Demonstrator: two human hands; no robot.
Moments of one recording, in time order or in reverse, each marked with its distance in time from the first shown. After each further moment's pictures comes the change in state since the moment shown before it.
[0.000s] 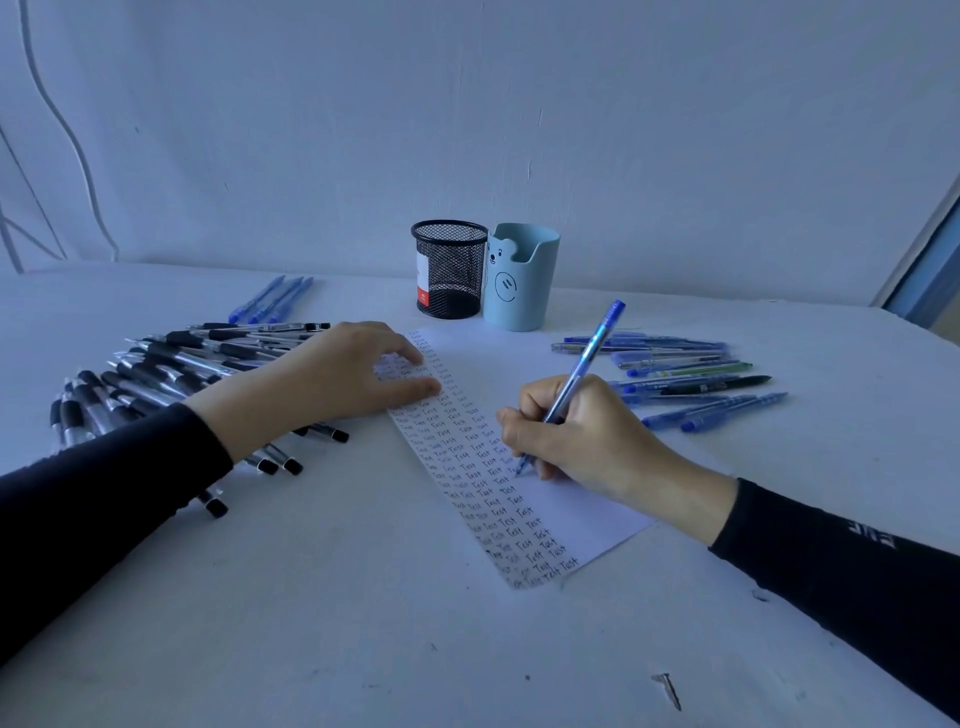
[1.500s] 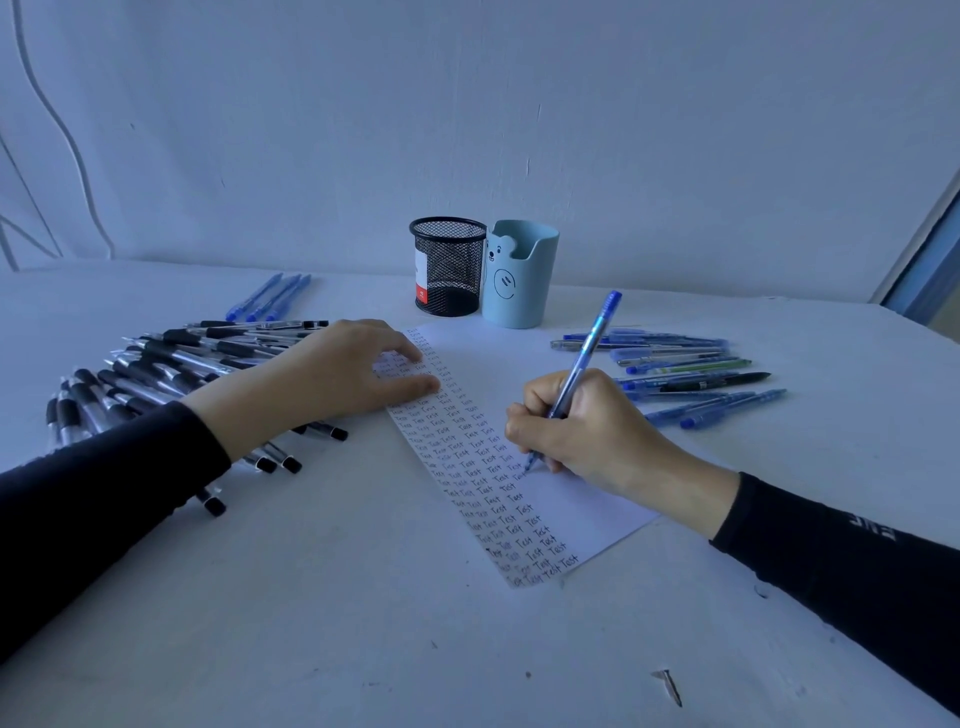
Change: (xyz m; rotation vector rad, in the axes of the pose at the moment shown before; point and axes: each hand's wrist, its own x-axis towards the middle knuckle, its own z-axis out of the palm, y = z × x) left_hand -0.002 0.004 -0.002 0.018 -0.016 -0.007; right_hand 0.002 0.004 -0.002 0.004 0.015 -0.005
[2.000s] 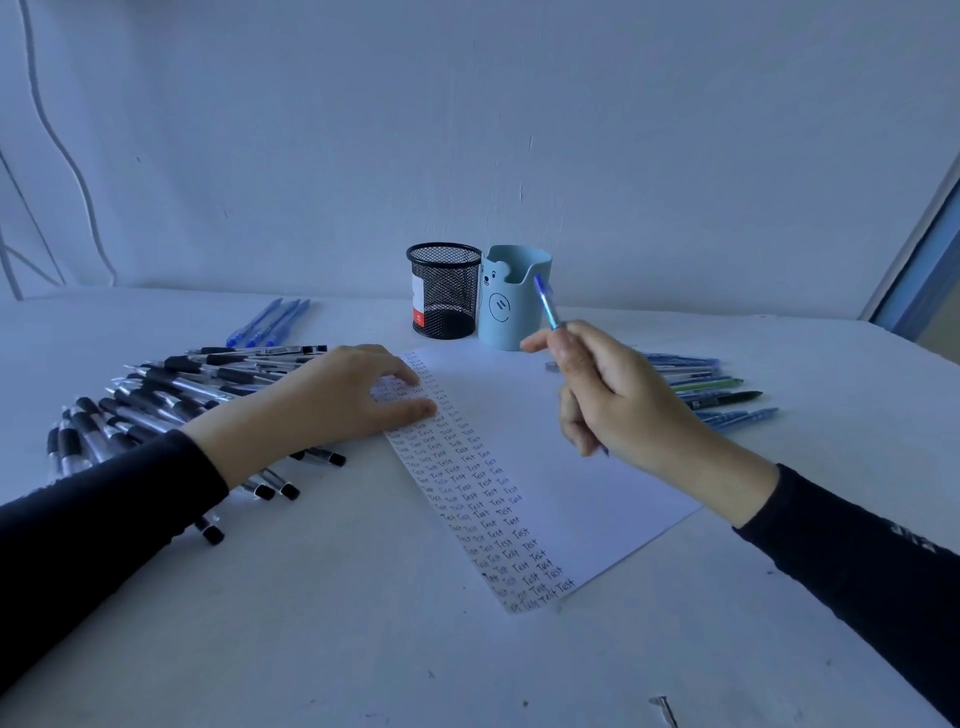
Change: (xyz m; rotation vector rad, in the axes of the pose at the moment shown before) left_hand 0.000 0.000 -0.001 -0.035 0.004 0.017; right_hand 0.009 -0.008 -0.031 -0.117 0.121 -0.188
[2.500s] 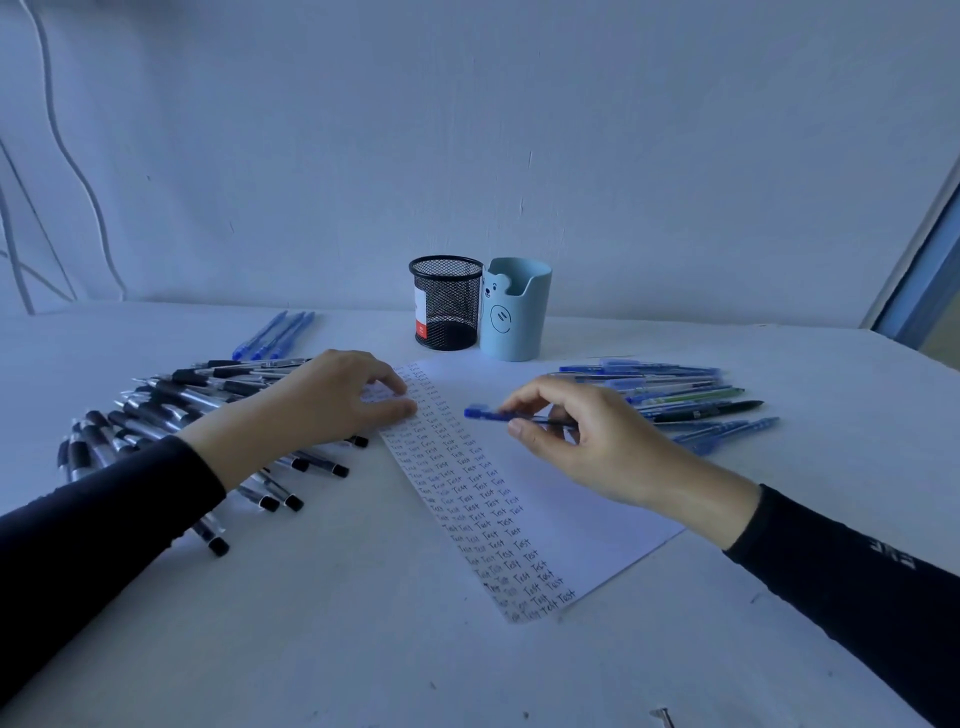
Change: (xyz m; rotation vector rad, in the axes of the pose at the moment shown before) left_hand 0.002 -0.009 -0.006 0.003 0.061 -0.042; right_hand -0.002 0.018 0.011 -0.171 -0.122 -0.083
